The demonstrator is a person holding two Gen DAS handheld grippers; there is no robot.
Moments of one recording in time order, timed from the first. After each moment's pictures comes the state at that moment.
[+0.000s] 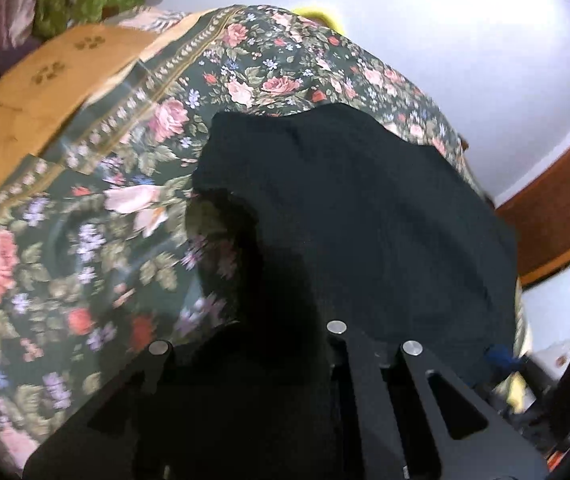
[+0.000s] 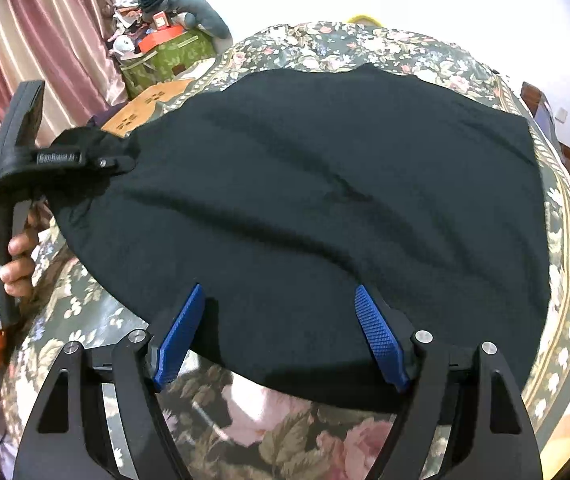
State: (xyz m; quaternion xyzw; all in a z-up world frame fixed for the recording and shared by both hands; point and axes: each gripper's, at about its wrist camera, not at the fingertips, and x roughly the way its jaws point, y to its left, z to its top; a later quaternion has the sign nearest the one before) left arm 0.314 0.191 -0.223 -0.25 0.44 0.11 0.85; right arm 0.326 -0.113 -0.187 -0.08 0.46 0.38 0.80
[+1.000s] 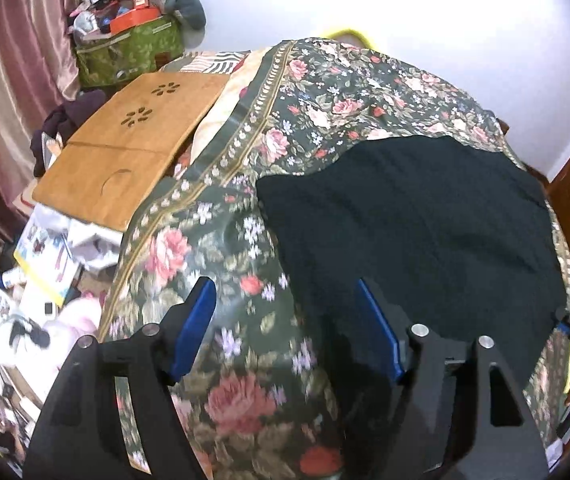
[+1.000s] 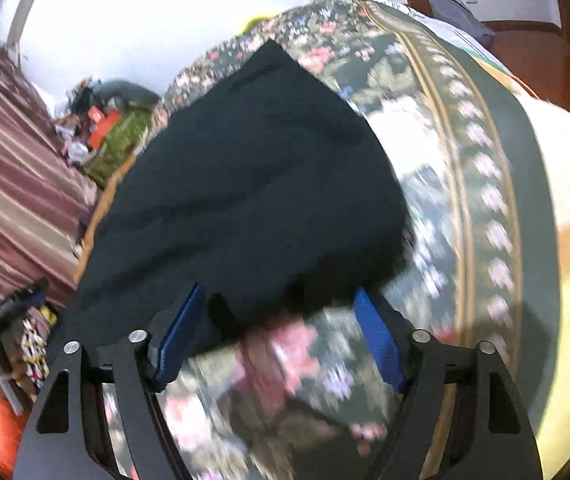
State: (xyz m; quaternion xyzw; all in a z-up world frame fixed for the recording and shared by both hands) left arm 0.223 0.220 -0.173 -0.13 0.45 0.20 0.86; right arm 0.339 -0.209 -0.212 0.14 0.50 0.28 0.81
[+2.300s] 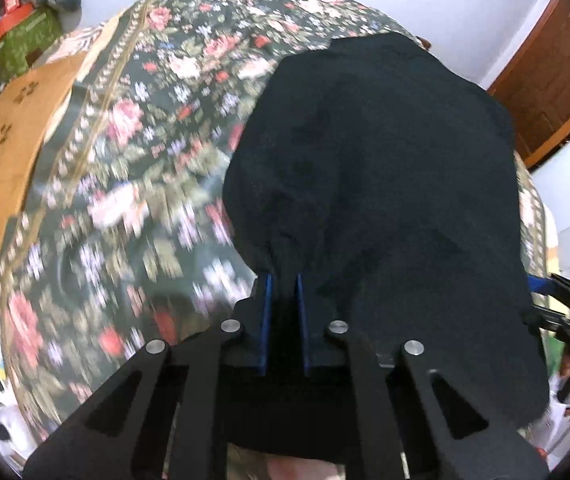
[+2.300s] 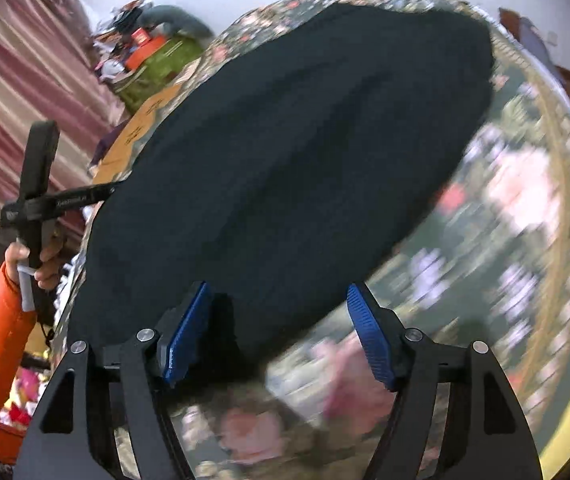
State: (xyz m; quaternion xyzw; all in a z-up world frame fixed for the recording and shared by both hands) left arm 0.314 0.180 -0.228 -0.12 0.54 0.00 0.83; right arm 0.294 -0.146 -0.193 0.02 0.52 0.37 0.77
